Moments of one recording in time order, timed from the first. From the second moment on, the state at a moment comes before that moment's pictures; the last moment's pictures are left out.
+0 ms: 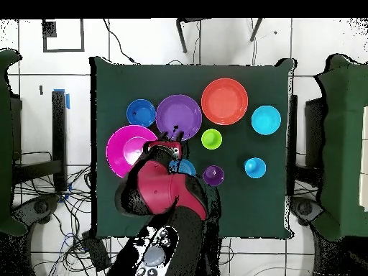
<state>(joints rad) 0.20 -0.68 -0.40 1.76 -0.24 -0.08 1.94</state>
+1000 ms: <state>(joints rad) 0.26 -0.57 -0.45 1.75 -0.23 -0.08 1.94</state>
